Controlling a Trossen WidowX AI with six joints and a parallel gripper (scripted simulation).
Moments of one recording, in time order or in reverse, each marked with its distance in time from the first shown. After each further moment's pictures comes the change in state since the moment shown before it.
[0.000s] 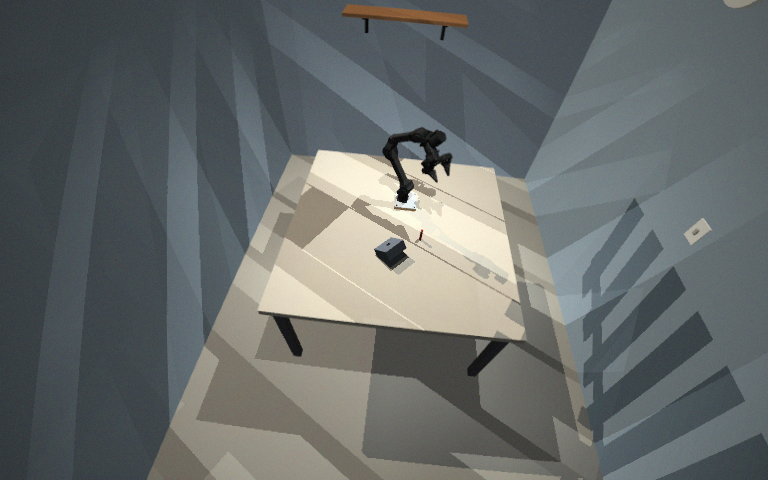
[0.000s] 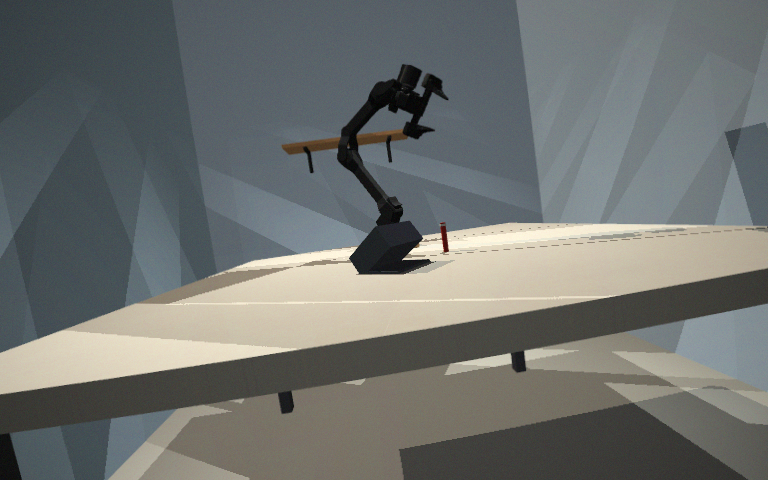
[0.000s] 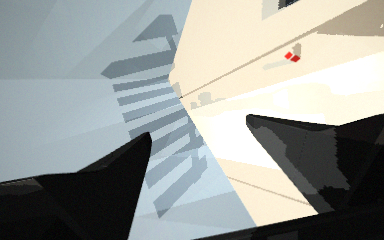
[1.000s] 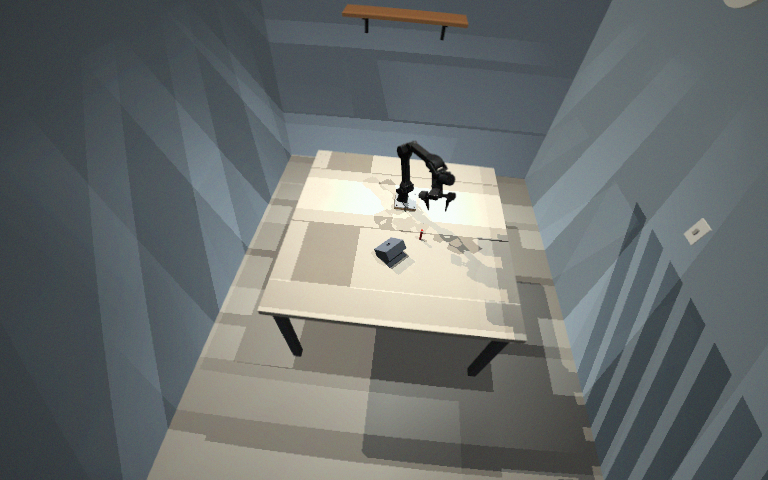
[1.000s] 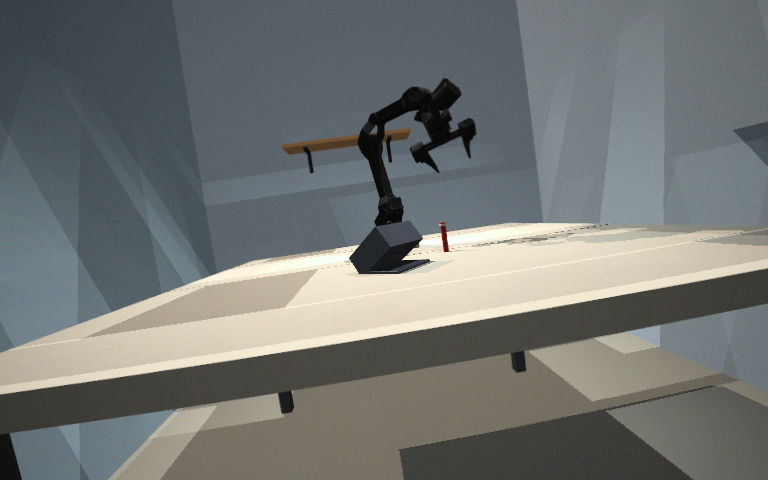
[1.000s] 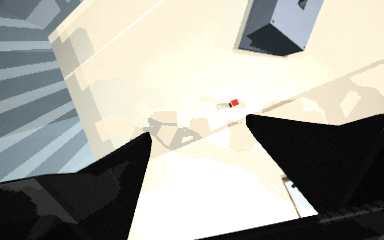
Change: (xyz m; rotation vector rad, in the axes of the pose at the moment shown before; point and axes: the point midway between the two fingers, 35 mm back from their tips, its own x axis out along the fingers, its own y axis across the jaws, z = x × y) arm 0.138 -0.086 0.019 -0.513 0.116 -0.517
